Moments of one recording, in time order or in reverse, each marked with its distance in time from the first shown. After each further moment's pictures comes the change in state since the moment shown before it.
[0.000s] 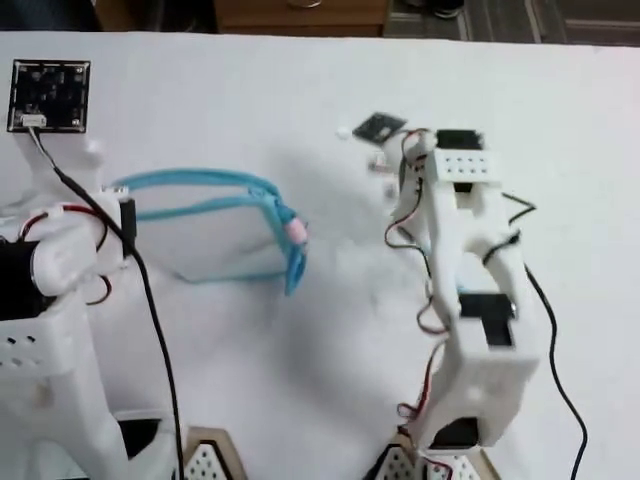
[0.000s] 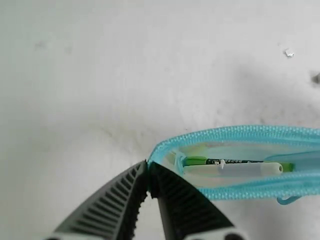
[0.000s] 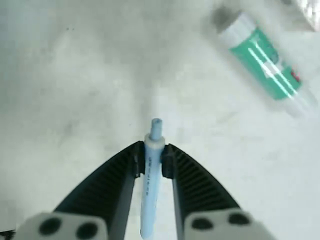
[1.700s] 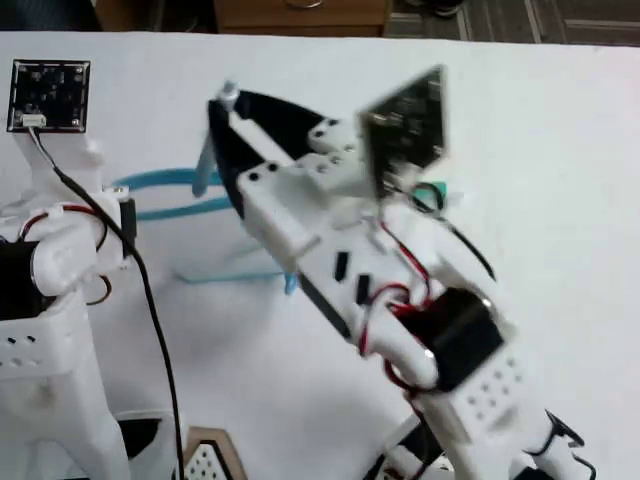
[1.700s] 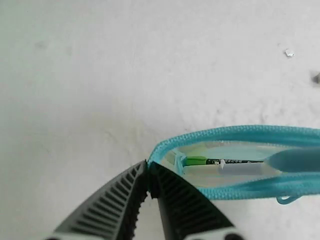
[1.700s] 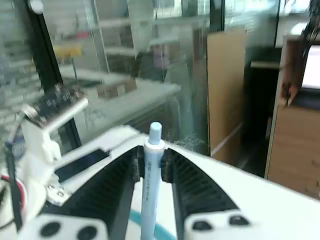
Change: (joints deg) left arm 0.0 0.0 0.0 0.0 0.0; right arm -40.5 -51.3 8.1 -39.6 -48.2
